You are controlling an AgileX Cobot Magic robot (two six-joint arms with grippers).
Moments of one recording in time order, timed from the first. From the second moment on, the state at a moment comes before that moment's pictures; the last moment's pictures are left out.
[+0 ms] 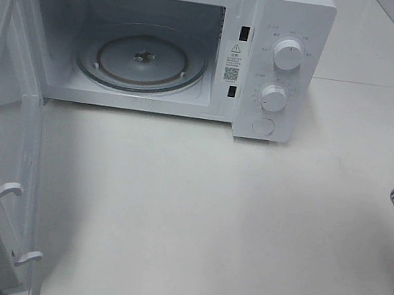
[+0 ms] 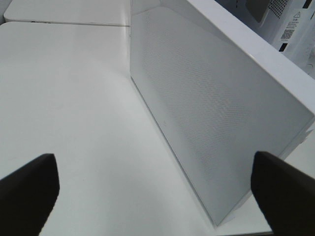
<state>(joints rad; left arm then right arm) -0.01 -0.01 -0.52 -0.18 1.07 0.07 0.73 1.09 -0.44 -0.92 0.95 0.53</state>
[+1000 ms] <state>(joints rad) -0.01 -0.01 -0.52 -0.18 1.07 0.07 0.73 1.46 -0.44 -0.95 0.86 1.04</state>
